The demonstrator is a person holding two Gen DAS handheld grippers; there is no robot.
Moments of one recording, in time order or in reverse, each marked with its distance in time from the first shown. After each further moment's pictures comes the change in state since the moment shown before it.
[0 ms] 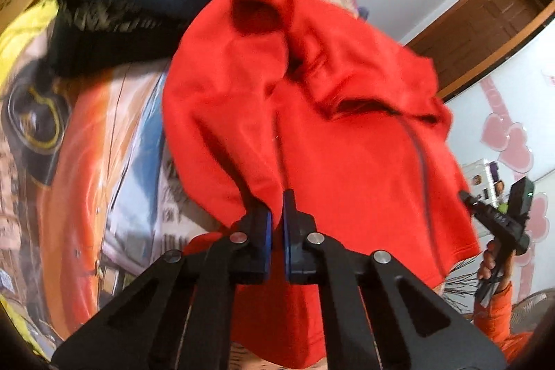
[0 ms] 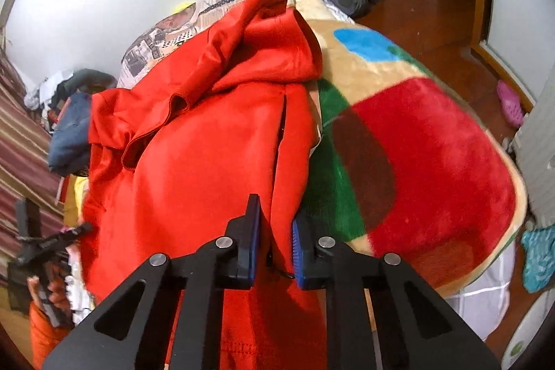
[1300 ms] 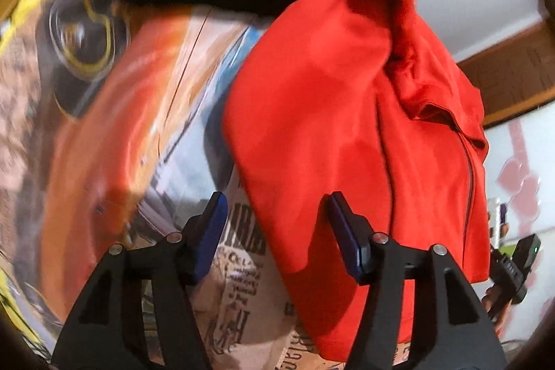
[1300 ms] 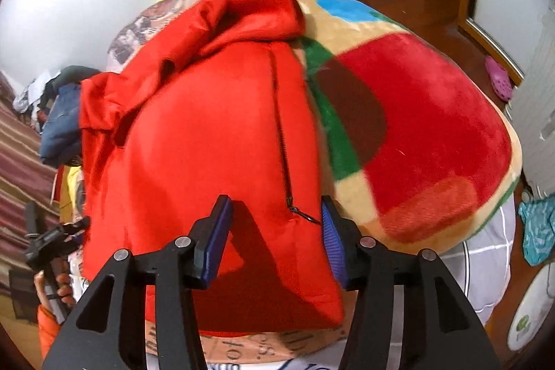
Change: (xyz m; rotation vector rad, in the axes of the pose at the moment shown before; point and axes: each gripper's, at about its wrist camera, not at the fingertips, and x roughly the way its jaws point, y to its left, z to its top) left arm 0.021 0.080 -0.028 -0.257 0.065 0.064; right arm -0.001 0.001 -0.024 0.052 0.061 -0.023
